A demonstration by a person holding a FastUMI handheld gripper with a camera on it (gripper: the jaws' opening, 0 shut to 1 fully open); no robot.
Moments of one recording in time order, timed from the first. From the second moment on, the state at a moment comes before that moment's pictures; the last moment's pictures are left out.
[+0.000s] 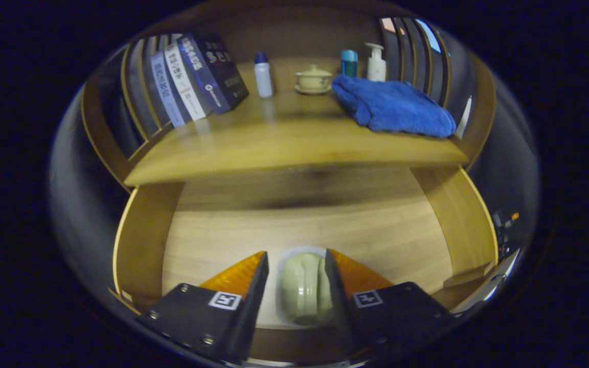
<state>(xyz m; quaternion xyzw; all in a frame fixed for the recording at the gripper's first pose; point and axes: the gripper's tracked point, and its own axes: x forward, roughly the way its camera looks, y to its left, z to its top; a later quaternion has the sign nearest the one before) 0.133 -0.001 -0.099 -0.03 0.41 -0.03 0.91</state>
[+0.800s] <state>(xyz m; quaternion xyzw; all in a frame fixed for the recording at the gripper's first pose) 0.115 0.026 -0.080 0.02 0.38 0.08 0.92</state>
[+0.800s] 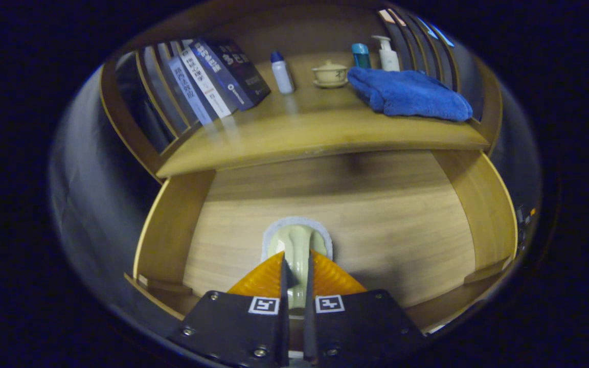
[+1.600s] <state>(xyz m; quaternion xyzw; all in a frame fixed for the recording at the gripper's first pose) 0.125 0.049 0.043 0.04 0.21 0.12 0.97</state>
